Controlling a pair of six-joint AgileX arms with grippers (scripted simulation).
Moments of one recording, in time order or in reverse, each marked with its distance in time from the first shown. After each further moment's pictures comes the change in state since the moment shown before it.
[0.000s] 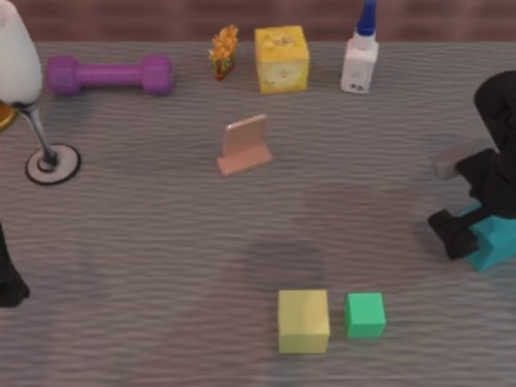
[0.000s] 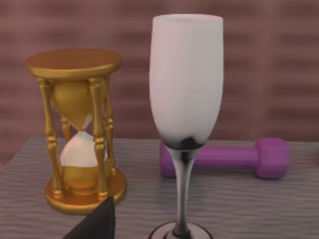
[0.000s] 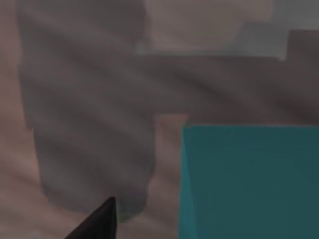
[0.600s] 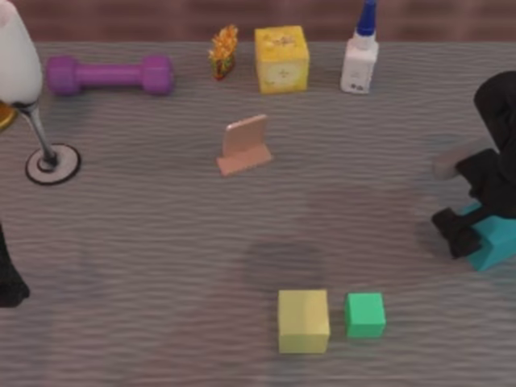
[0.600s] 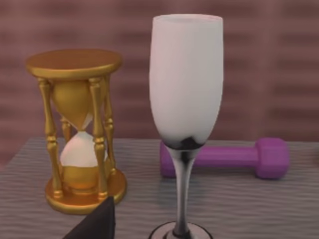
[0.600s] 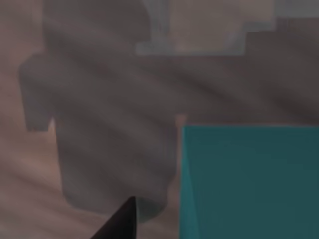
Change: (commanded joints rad) left arm 0.000 0.000 0.000 0.000 0.000 0.000; right arm 0.000 0.003 -0.003 0.006 0.000 0.000
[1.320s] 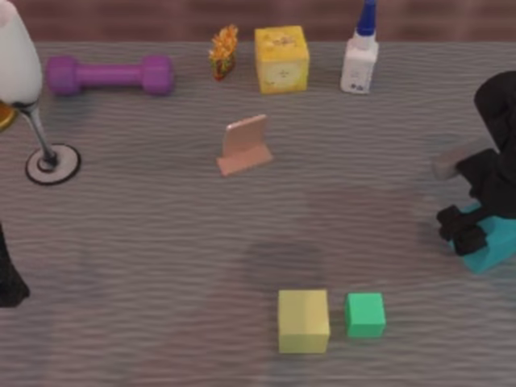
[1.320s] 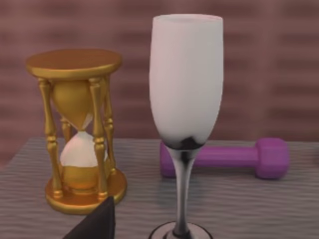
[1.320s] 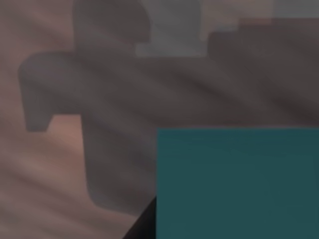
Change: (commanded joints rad) left arm 0.000 0.000 0.000 0.000 0.000 0.000; right arm 0.000 0.000 0.000 0.000 0.000 0.000
